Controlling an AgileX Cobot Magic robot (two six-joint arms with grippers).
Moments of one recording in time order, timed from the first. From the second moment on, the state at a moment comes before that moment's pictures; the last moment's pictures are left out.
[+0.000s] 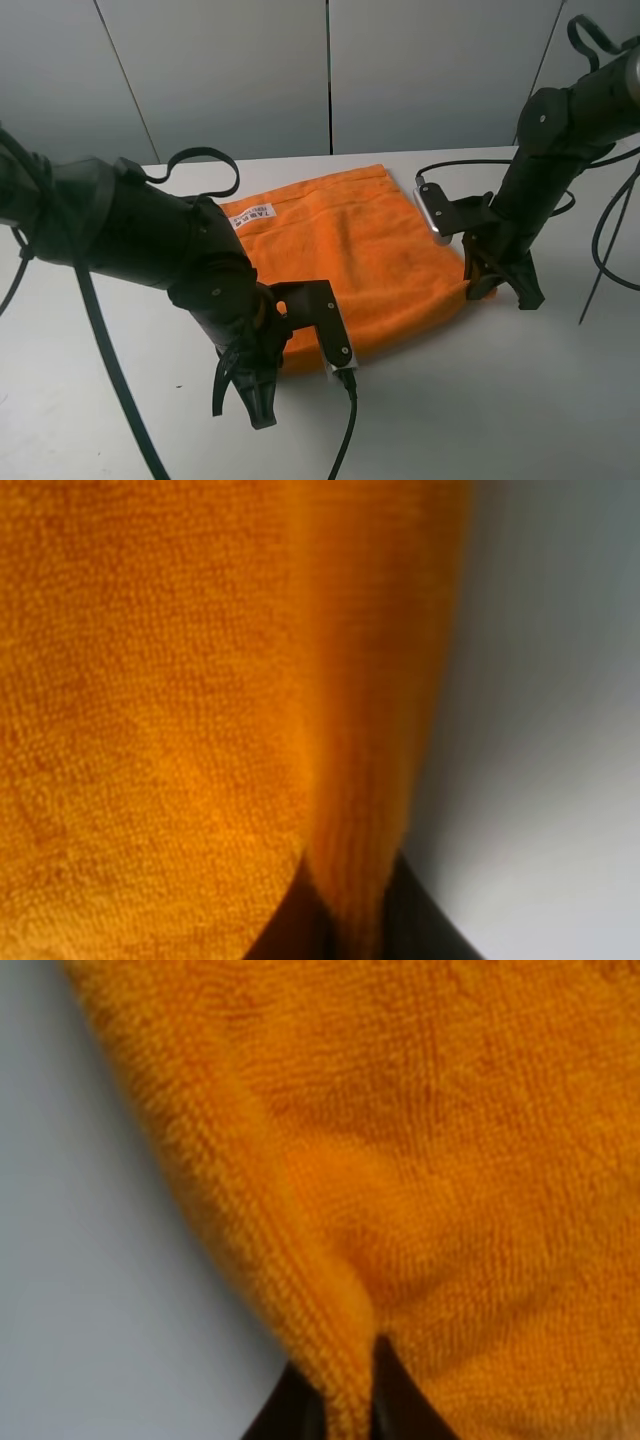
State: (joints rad) left arm -0.91 1.94 -0.92 0.24 0.52 0.21; right arm 0.23 1.95 -1.01 0.22 0.76 -1.55
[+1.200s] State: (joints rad) left arm -0.56 1.60 -0.92 0.47 0.61 0.42; right arm 0.43 1.70 -1.01 0.29 0.72 -1.24
